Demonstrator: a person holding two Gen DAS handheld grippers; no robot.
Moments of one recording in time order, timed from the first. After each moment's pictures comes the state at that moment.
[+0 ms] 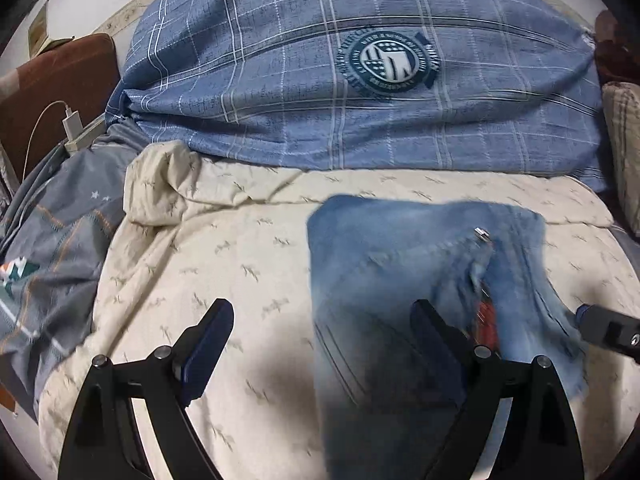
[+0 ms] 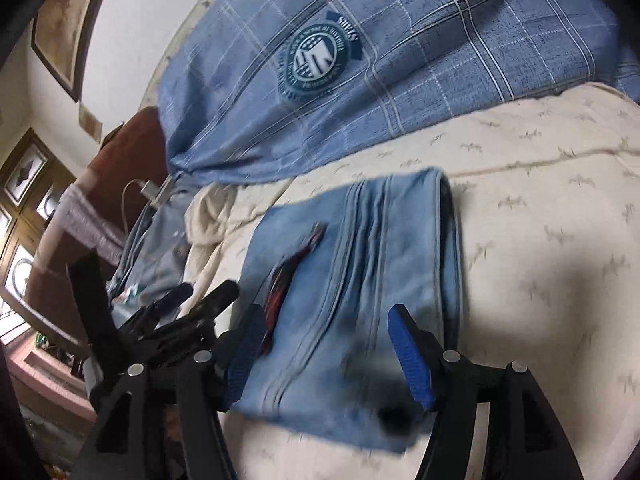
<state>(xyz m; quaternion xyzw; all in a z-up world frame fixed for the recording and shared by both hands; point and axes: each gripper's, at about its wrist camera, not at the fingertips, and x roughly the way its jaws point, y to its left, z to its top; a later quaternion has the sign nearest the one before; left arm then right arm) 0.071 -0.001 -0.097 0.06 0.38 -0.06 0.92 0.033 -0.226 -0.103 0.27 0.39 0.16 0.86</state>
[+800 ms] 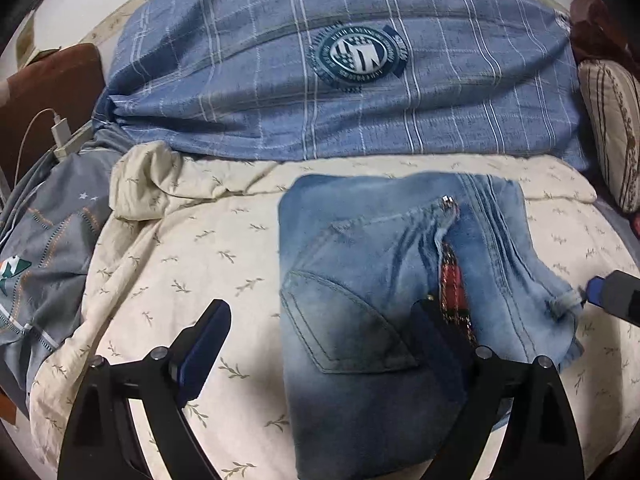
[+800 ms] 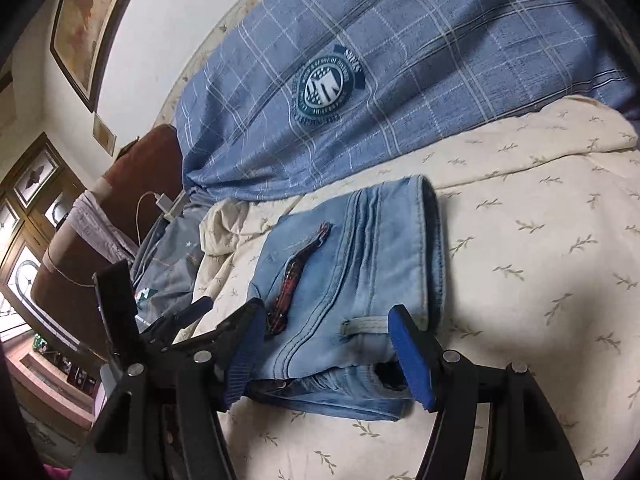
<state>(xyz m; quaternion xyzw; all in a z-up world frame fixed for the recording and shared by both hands) 0.055 -0.015 -0.109 0.09 0.37 -0.08 0.92 0.000 -0.227 -0.097 0.27 0.34 0.16 0.89</state>
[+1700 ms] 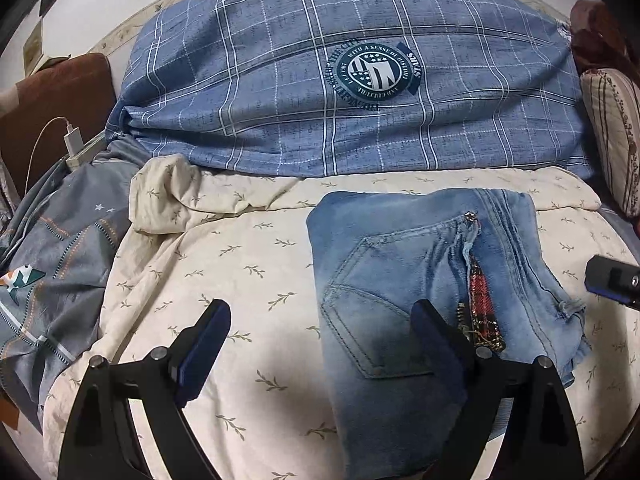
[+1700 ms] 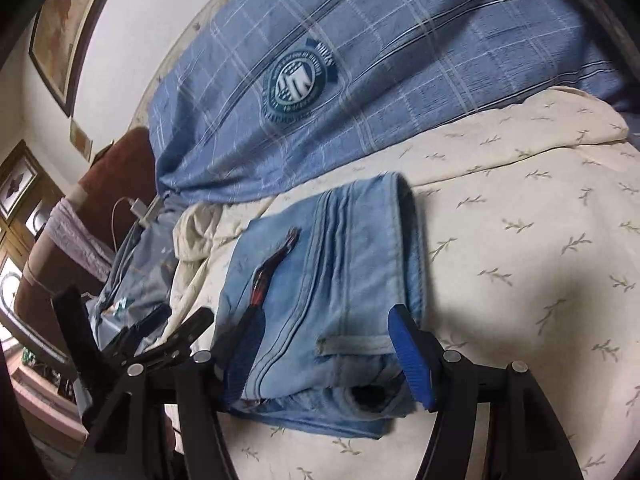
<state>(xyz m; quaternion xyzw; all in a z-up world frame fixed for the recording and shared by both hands) 0.055 0.008 -0.096 0.09 0.34 -0.07 0.93 0.015 -0.240 -0.103 0.28 0.35 0.11 0.89</state>
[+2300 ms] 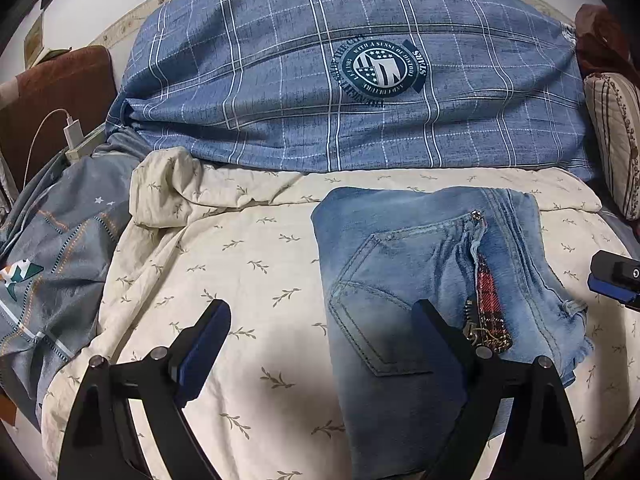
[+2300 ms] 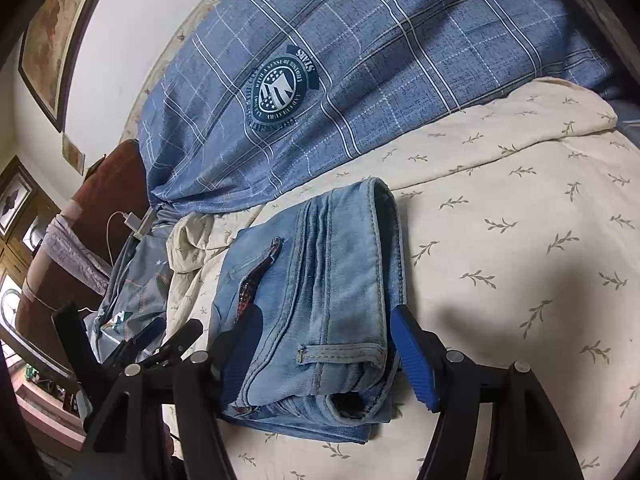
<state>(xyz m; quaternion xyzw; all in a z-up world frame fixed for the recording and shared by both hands) 0.057 0.015 -0.097 0.08 0.35 -0.07 0.93 0.016 -0.250 -0.106 0.30 0.36 0.10 0.88</state>
